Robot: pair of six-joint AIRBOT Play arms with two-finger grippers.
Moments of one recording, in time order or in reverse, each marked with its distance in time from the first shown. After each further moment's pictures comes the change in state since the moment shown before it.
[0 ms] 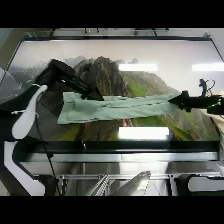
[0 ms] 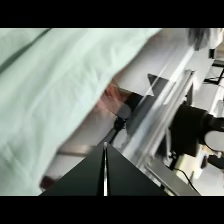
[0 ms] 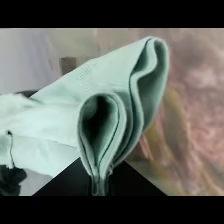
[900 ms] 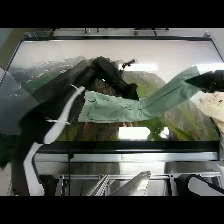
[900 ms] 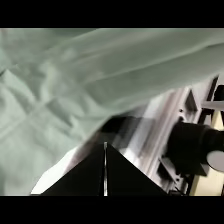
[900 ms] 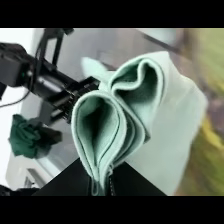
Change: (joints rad) left arm -0.296 -0.109 0.391 0.001 -0.080 -0.089; right arm 0.004 0.309 0.183 0.126 0.362 -0.003
